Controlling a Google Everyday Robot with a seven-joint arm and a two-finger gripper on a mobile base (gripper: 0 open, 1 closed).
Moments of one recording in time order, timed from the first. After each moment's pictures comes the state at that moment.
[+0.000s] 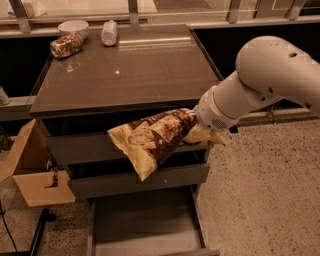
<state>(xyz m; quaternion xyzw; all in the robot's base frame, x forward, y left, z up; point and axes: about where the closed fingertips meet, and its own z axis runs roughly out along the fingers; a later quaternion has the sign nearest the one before) 0.525 -0.085 0.819 -0.62 0.74 0.09 0.26</state>
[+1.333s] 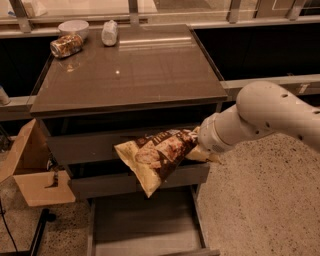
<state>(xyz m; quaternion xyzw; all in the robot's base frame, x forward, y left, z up) 0.527 -0.093 0.749 -0.61 0.73 0.10 0.29</state>
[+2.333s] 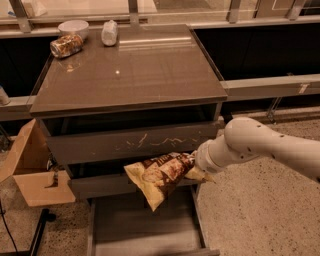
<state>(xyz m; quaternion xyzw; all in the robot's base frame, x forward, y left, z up) 0.539 -0.105 0.626 -0.60 0.75 0.13 0.26</state>
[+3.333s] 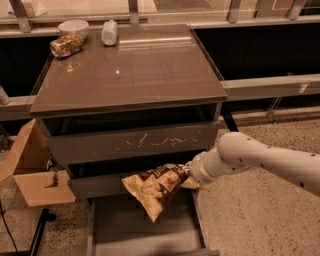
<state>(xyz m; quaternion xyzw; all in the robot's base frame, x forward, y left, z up) 0.537 -0.091 0.569 -0.62 0.72 0.15 0.26</state>
